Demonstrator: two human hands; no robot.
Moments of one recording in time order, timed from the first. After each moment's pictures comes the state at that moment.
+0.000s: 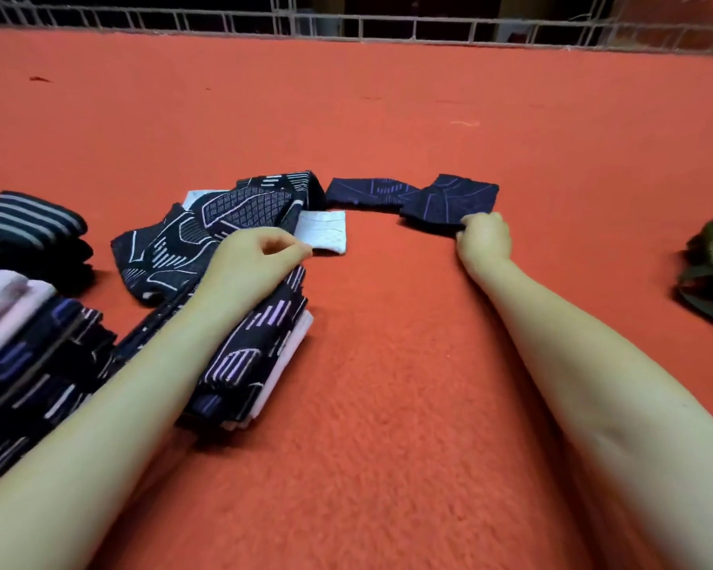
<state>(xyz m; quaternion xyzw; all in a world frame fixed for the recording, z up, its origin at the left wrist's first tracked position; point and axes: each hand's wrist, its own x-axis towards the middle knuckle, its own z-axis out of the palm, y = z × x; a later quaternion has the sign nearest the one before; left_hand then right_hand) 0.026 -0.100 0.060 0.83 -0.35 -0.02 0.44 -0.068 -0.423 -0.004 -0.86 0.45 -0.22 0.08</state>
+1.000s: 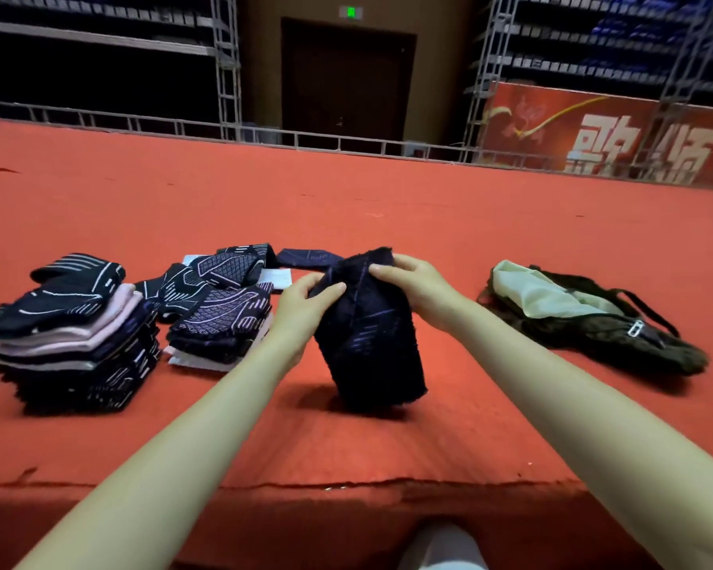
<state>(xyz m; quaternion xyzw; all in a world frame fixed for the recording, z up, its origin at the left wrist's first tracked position) -0.167 -0.050 0.112 0.59 -0.35 -0.21 0.70 -0.291 -0.182 0.155 -0.73 0.19 -0.24 0.61</state>
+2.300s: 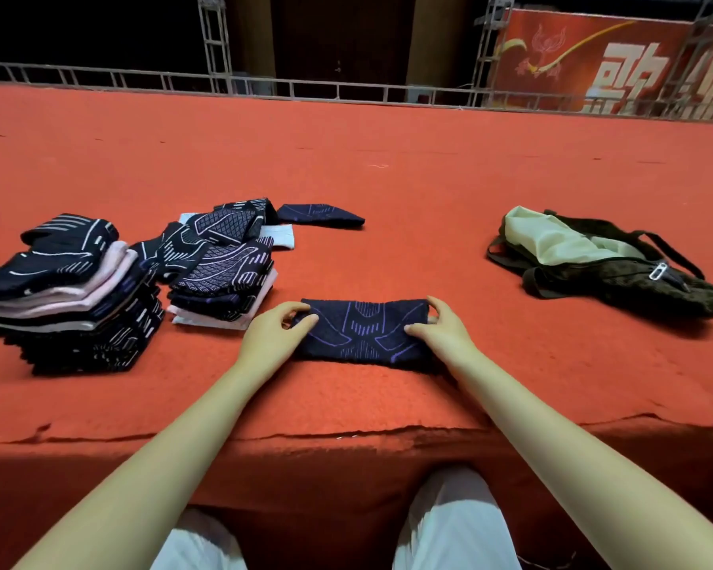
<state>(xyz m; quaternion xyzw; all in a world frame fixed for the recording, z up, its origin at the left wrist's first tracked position) -0.128 -0.018 0.003 0.80 -0.40 -0.07 0.45 -0.334 -0.176 0.022 -0.69 0.42 -0.26 0.53</state>
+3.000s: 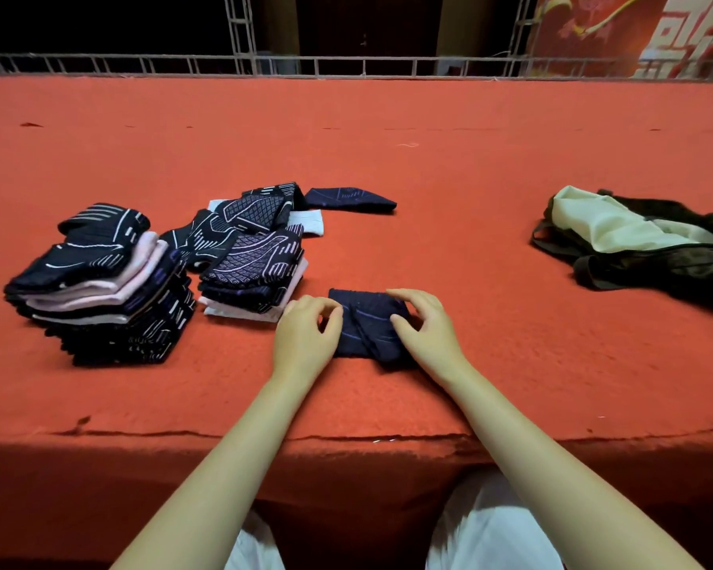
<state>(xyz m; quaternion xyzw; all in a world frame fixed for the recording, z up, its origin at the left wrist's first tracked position) -0.136 -0.017 -0.009 0.79 -0.43 0.12 0.43 -0.281 -0.139 0.000 -0.84 0.24 -0.36 0.34</state>
